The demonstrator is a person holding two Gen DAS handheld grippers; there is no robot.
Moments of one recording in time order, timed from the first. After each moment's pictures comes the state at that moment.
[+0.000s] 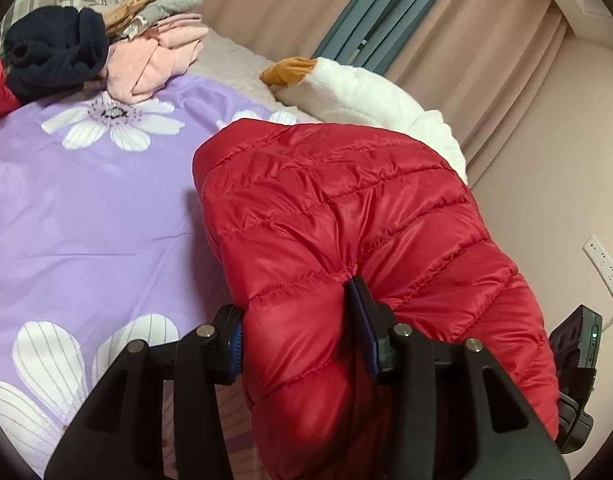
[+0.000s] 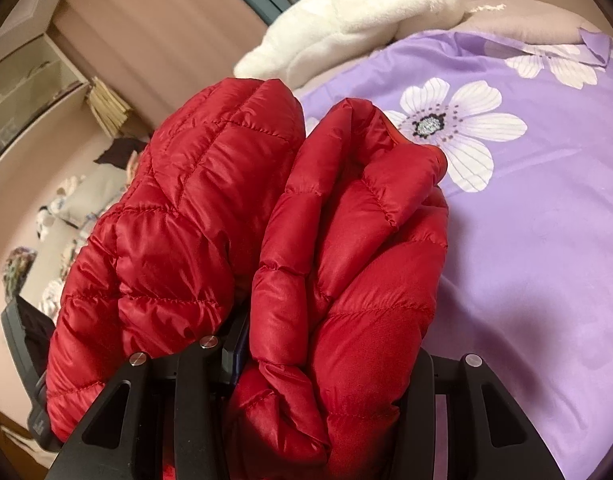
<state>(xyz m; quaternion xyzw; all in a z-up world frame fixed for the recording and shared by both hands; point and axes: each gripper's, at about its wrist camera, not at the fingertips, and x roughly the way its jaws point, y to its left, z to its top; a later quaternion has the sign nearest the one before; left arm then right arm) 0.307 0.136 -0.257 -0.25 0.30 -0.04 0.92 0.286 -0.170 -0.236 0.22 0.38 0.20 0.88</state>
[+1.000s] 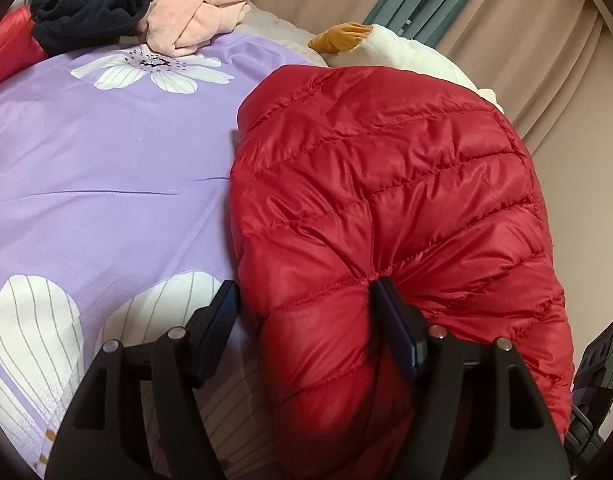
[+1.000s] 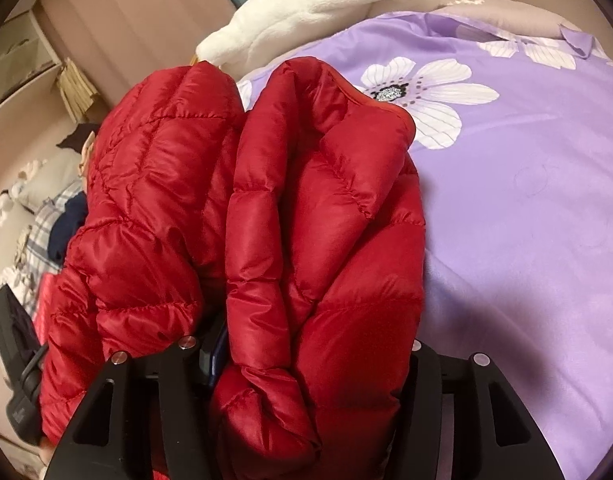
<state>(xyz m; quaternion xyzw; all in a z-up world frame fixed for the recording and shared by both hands) 0.313 0.150 -0.318 -0.25 0.34 0.02 0.91 0.282 -0.175 -0.265 0.18 0.39 0.14 0.89</state>
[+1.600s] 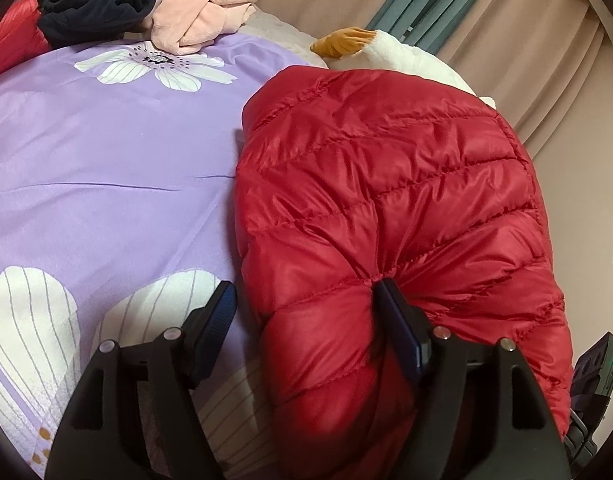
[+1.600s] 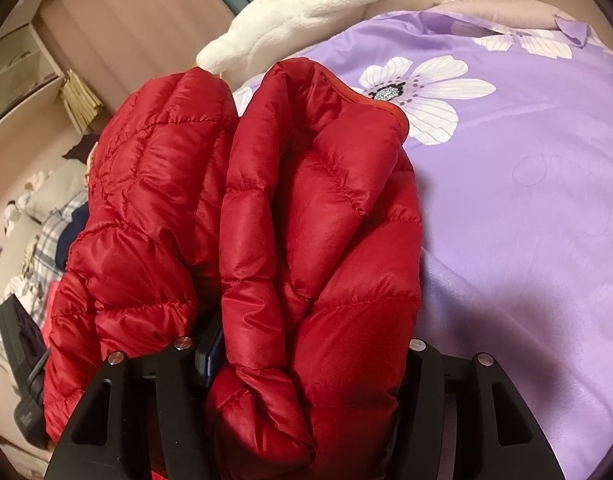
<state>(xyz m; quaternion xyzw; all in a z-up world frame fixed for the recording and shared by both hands) 0.312 0.153 -0.321 -0.26 0.34 0.02 0.91 0.284 -0.175 -0.271 0.20 0.37 0.15 0.89</state>
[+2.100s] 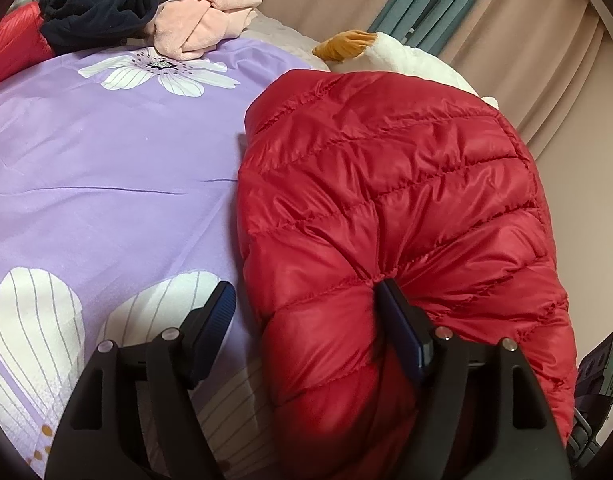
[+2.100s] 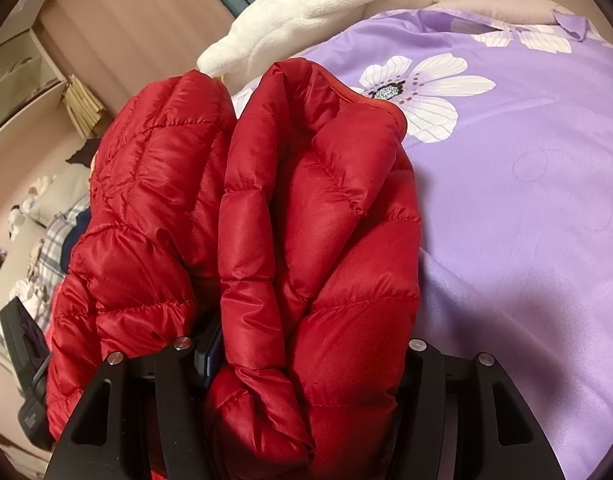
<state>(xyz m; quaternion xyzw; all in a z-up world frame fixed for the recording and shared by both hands) 0.310 0.152 -0.321 -0.25 0.33 0.02 0.91 0.284 -0.178 -0.274 0.21 0.37 0.15 0.89</state>
